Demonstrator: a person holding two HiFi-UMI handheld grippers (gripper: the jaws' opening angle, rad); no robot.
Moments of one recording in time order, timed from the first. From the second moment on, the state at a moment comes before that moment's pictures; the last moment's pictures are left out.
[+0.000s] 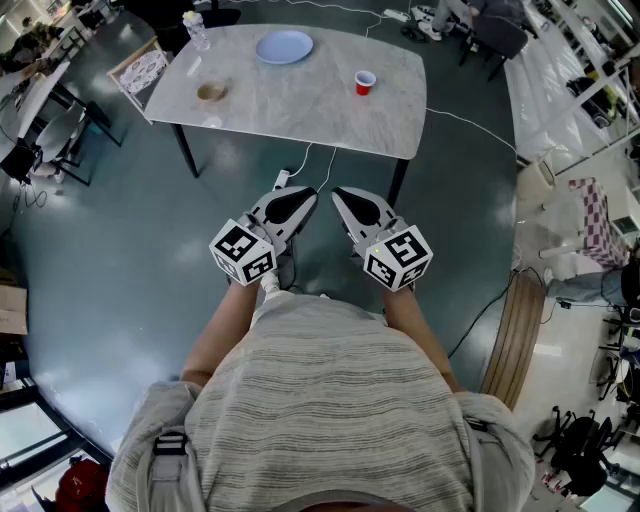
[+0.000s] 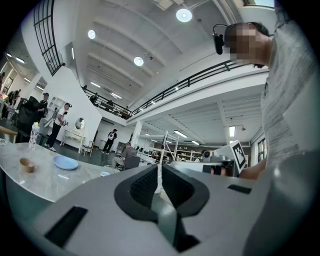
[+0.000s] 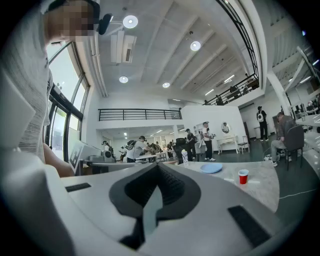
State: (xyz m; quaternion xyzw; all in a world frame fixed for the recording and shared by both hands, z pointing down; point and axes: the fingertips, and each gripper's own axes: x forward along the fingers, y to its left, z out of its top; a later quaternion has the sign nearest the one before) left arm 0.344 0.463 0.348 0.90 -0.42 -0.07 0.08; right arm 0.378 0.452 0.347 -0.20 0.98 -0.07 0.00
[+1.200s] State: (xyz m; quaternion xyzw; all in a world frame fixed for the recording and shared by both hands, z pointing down) left arm 0.341 0.457 0.351 0.90 -0.41 -0.08 0.09; right arm 0.373 0.451 0.344 -0.19 0.98 -0.09 0.03
